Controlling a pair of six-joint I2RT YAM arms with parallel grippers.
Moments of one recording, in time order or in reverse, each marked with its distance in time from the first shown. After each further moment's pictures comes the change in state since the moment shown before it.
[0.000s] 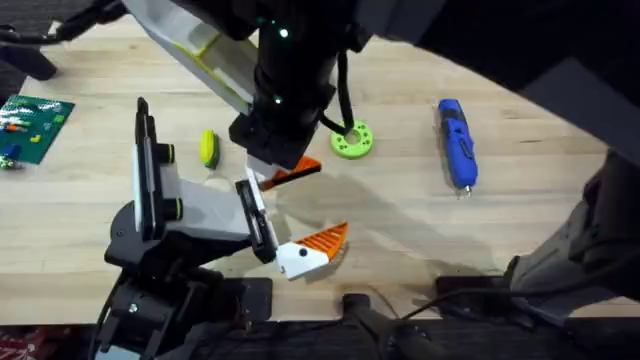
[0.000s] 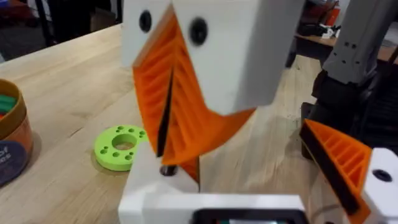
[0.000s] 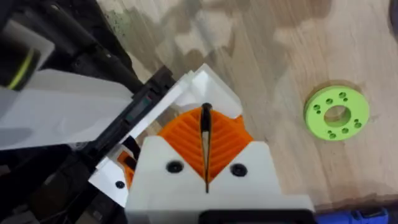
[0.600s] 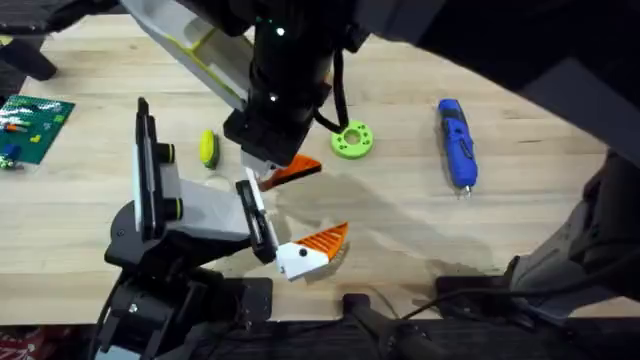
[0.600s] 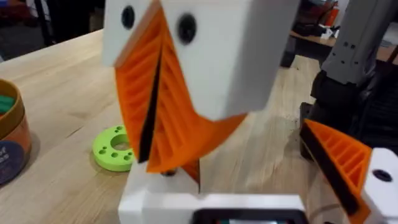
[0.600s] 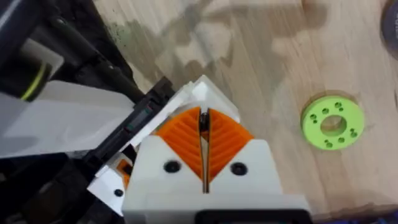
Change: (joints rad) left arm 0.000 0.000 0.000 0.000 -0.002 -0.003; right arm 0.000 0.000 -0.002 0.038 0.000 0.003
